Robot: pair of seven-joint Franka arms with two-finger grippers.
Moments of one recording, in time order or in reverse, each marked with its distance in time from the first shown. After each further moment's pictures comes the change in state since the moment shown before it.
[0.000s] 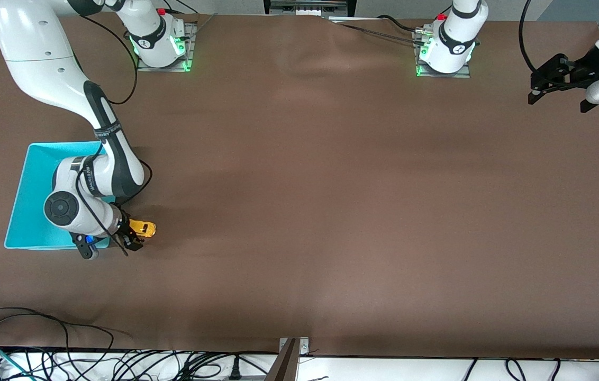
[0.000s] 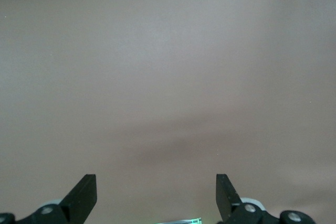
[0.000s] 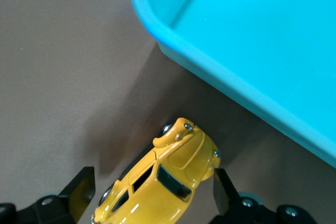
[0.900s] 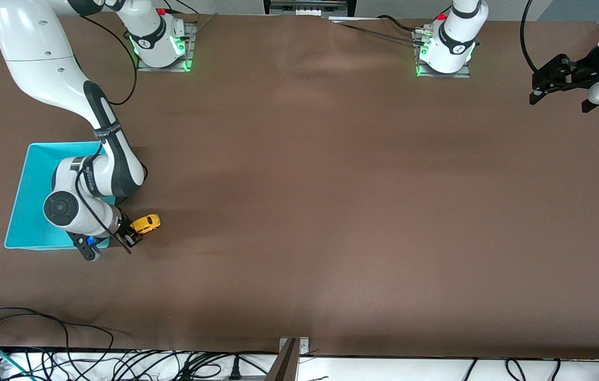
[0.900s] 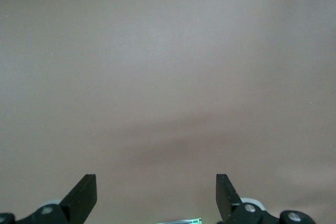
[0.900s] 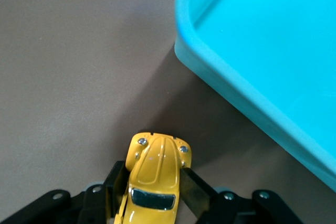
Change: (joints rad) left arm 0.002 0.000 0.002 0.000 0.000 0.000 0.000; right arm 0.001 -0.004 -0.002 0.003 -0.001 -0.001 -0.125
